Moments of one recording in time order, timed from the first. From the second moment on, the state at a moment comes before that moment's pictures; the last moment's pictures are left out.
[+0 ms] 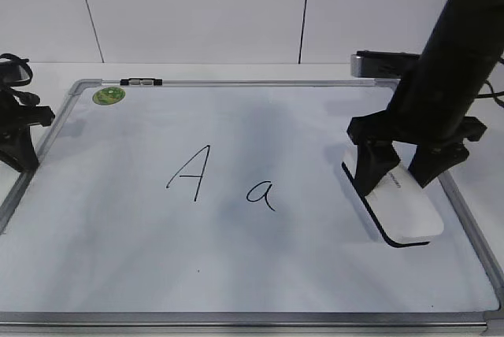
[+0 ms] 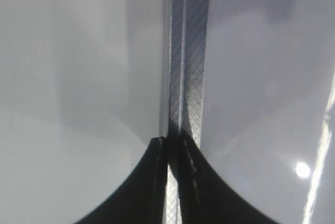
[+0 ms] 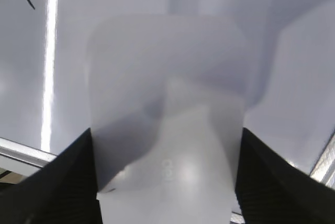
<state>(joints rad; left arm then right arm) 0.04 2.11 -1.49 -0.19 1.01 0.10 0.30 1.78 -1.33 0.21 1.20 -0.01</state>
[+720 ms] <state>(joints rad) 0.04 2.11 -1.49 -0.19 1.01 0.10 0.52 2.06 -1.72 0.05 1.22 0.04</state>
